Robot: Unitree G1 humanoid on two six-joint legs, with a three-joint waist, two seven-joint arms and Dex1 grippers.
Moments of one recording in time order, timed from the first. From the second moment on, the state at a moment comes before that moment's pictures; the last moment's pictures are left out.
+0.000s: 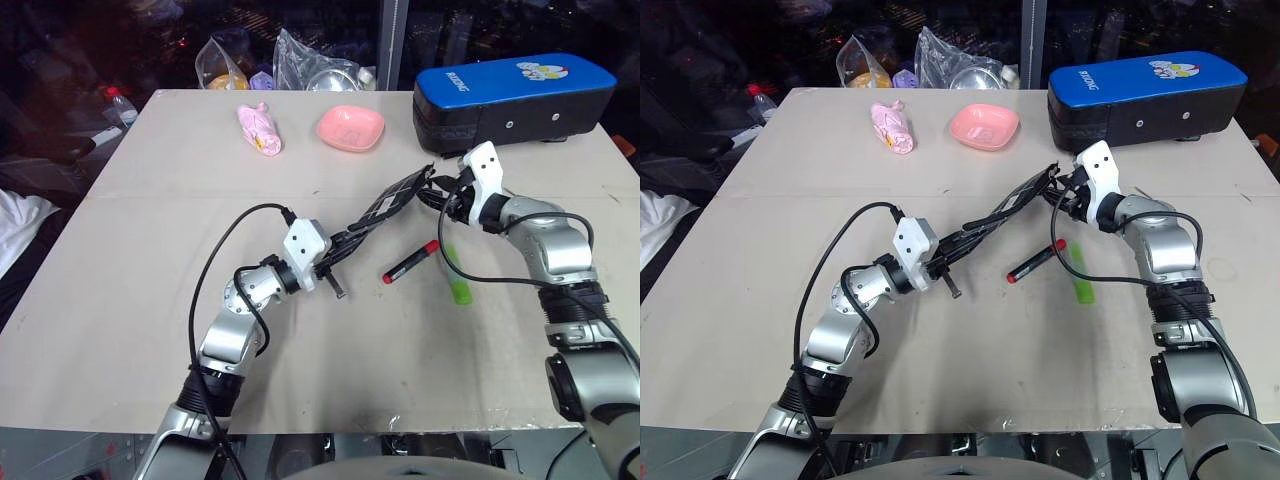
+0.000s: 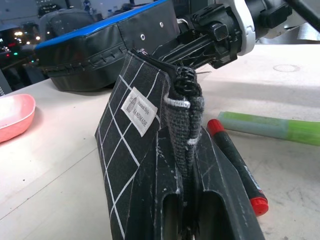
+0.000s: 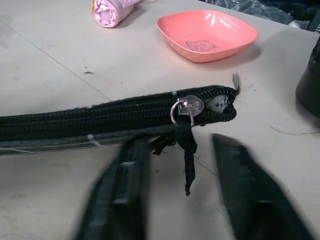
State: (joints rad) left arm -0.28 0.35 -0.16 -0.06 -0.24 -0.02 -0.72; right arm -0.72 -0.44 0.03 0.29 0.23 0.44 0.72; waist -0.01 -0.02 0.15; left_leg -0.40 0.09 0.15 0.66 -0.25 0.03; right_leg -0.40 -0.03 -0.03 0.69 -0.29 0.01
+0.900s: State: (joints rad) left arm -0.32 0.25 -0.11 -0.04 -0.12 -0.03 -0.49; right arm -0.67 -0.50 0.08 0.13 0.14 0.43 0.77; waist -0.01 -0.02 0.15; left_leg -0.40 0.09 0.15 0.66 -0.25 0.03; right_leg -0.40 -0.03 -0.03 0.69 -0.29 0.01
